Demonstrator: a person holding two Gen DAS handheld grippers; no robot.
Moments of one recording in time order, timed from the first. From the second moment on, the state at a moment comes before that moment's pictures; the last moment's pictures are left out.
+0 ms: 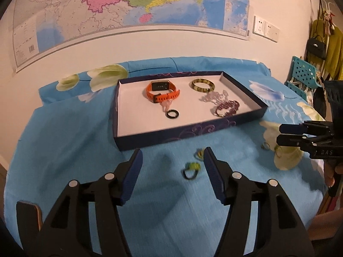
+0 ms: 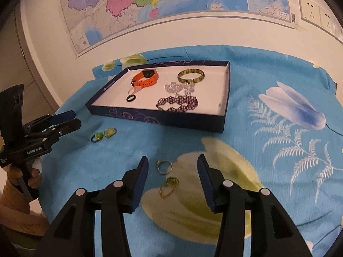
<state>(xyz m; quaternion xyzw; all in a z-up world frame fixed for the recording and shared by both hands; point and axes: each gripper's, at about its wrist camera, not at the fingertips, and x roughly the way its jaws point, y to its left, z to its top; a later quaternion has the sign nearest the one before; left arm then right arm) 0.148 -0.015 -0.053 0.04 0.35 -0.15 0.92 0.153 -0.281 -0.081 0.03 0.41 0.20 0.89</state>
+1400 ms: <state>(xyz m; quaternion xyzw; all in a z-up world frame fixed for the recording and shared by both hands) 0.171 -0.046 -0.088 0.04 0.43 -0.18 0.88 0.133 -0.263 -0.099 0.00 0.42 0.19 0.88</state>
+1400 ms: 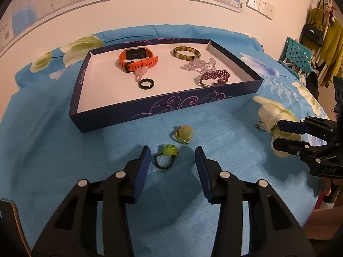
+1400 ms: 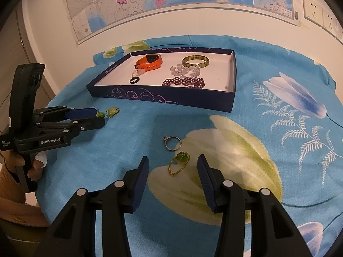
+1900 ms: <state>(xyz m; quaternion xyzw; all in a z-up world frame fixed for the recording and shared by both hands) 0.162 -0.052 -0.087 0.06 0.43 -0.17 0.88 0.134 -0.264 -0.100 0.00 0.42 0.18 0.89</state>
